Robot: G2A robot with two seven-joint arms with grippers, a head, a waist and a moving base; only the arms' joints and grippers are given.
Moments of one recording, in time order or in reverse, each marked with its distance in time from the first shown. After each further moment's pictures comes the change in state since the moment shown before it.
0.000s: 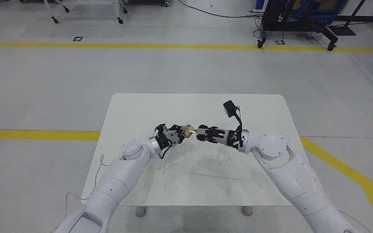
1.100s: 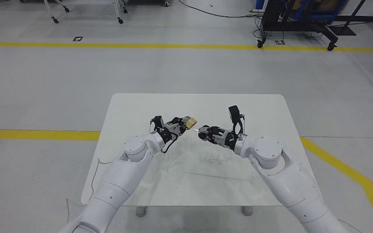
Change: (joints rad) left arm 0.086 0.019 -0.067 -0.291 0.190 0.041 0.315; right arm -0.056 -0.021 -0.006 -0.043 0.082 0.268 -0.228
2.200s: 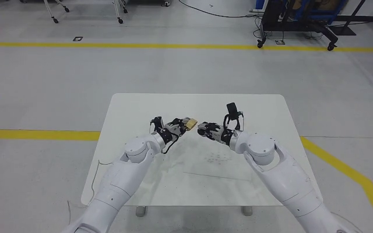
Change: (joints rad) left arm 0.015 -0.011 -0.021 -0.011 0.043 0.027 0.014; right arm 0.062 -0.029 -0.051 0.042 -0.052 0.055 -0.063
